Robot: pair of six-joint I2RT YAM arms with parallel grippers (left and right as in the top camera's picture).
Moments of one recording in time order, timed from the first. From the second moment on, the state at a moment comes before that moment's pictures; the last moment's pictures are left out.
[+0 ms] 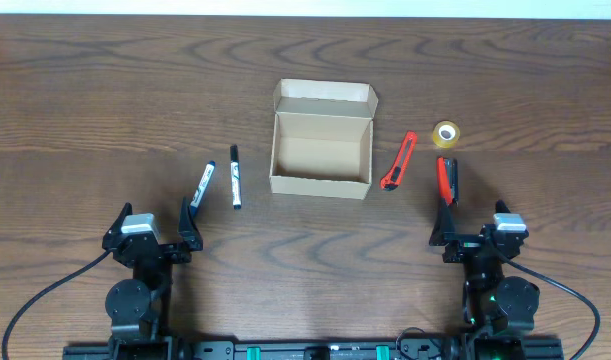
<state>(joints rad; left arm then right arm) 0.02 0.01 0.02 -0.10 -0.03 -0.09 -0.04 0.01 0.03 -0.11 -0.03 0.09</state>
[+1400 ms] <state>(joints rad) 0.02 0.05 0.13 -0.29 0.00 -0.23 -0.04 0.07 0.03 -0.11 -0.03 0.24</state>
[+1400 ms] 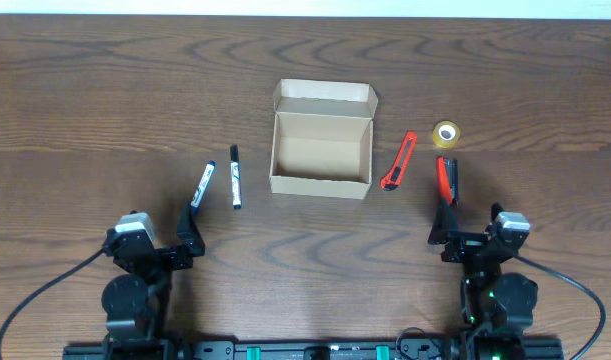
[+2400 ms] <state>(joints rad) 0.02 0.69 0.58 -0.45 0.04 -0.25 -0.04 1.04 0.82 -0.56 -0.18 0.14</state>
